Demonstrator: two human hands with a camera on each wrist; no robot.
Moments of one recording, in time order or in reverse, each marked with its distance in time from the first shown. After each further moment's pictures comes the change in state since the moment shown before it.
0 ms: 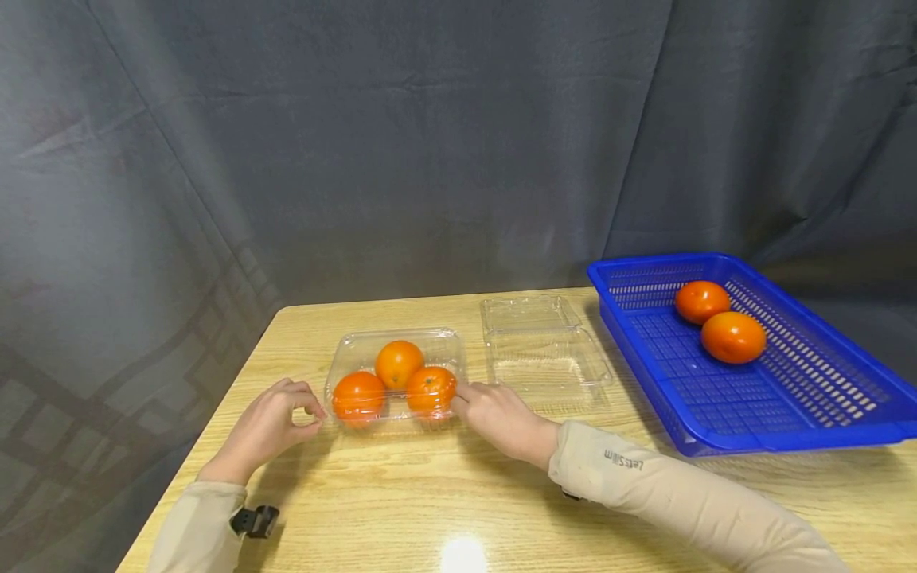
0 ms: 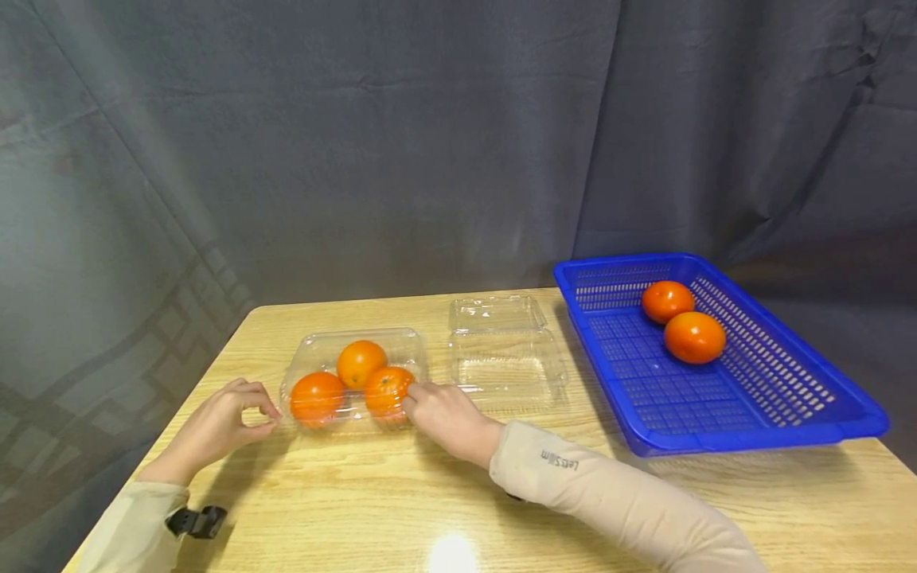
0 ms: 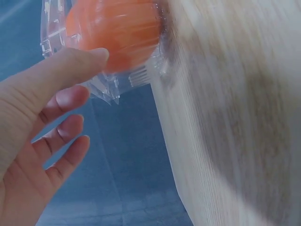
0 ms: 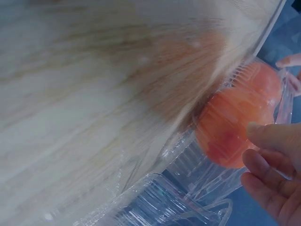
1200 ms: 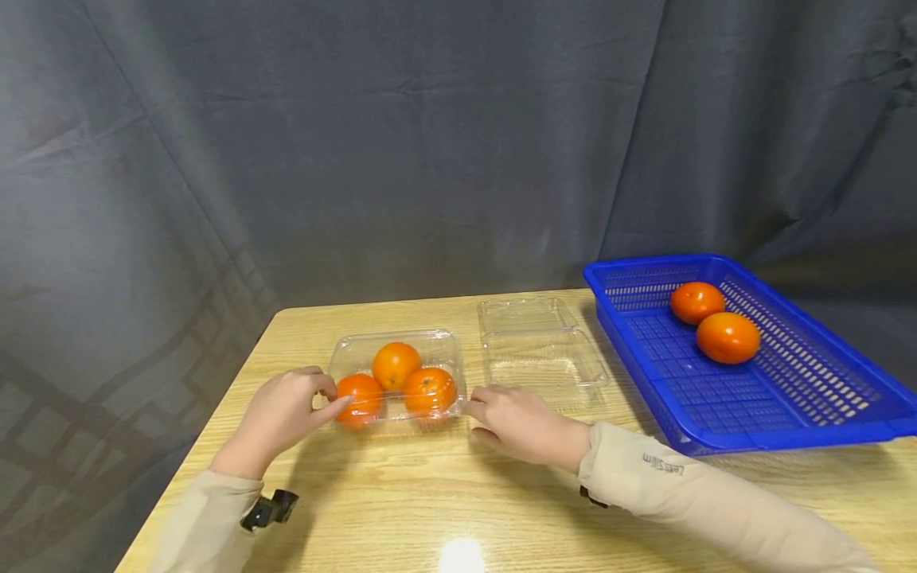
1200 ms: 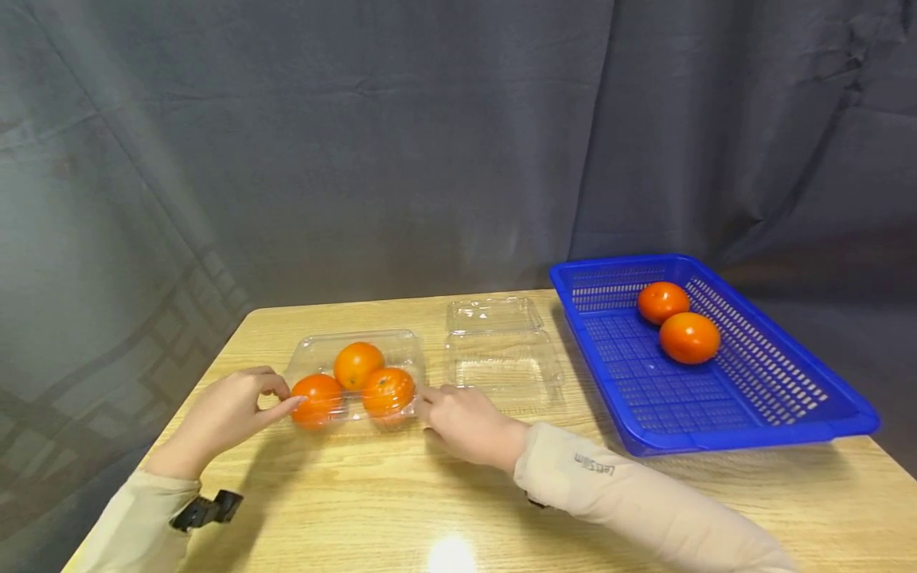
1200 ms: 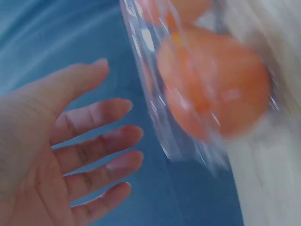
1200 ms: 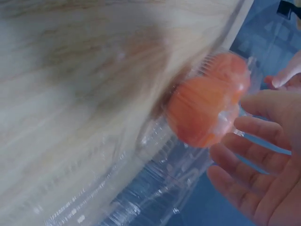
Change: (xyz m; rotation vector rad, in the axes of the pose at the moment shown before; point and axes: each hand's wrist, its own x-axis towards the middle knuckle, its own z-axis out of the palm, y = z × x) left_hand 0.035 0.051 -0.027 0.111 -0.089 -0.078; right_hand -0.017 0.007 -0.031 0.131 -0.120 0.036
